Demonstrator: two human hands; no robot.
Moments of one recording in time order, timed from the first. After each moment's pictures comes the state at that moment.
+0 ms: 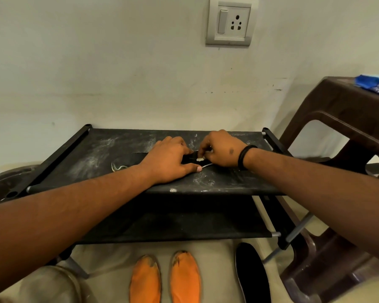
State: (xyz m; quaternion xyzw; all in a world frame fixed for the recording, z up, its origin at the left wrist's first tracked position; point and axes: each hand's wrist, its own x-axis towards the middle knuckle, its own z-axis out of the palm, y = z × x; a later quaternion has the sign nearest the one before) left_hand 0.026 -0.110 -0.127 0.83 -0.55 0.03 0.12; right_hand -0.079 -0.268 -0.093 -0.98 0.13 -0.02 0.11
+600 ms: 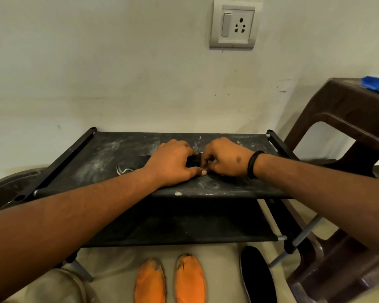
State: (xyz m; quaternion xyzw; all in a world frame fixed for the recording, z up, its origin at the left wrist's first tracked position) left_hand 0.023 -0.107 -0.123 0.84 -0.54 0.02 0.11; right_hand -0.091 -0.257 -0.091 -0.99 0.07 0.02 0.13
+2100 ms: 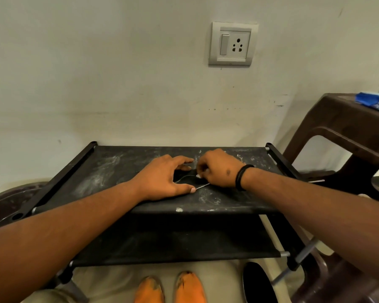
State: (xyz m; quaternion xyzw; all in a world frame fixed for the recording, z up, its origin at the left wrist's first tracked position) left_hand 0.046 -0.088 -0.127 0.79 -0.57 -0.03 0.23; right_hand -0.071 -0.252 -0.095 -0.99 0.12 -0.01 0.10
